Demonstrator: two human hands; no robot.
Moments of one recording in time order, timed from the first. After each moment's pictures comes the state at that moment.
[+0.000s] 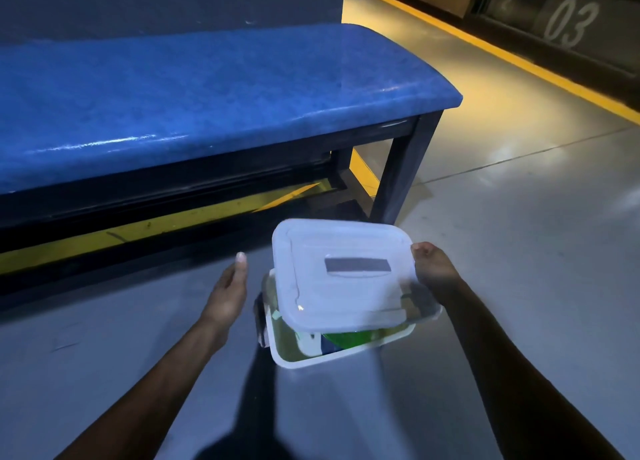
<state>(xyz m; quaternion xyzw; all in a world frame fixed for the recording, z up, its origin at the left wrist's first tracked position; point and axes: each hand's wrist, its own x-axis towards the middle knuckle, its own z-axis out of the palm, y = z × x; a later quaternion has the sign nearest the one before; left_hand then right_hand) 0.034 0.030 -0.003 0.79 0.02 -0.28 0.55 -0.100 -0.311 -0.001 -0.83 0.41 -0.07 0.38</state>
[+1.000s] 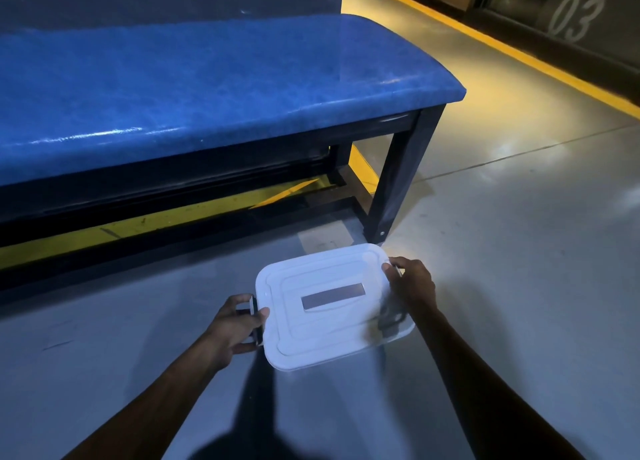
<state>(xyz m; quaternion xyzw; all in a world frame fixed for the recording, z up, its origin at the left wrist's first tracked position) 0.012 0.029 -0.031 0.74 0.13 -0.37 0.54 -0.099 -0.283 -0.053 -0.84 0.42 -0.07 0.33</state>
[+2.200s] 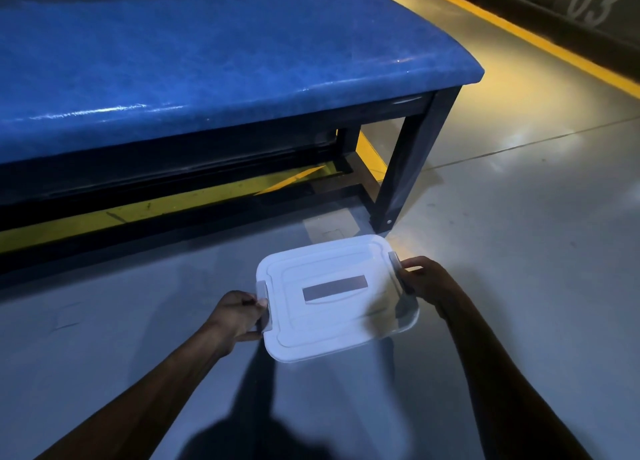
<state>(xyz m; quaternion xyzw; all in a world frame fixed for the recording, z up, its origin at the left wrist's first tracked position) 0.014 0.033 -0.046 0.77 0.11 -0.35 0.52 -0.117 -0.309 -0.063 -0.79 0.39 0.02 0.48</state>
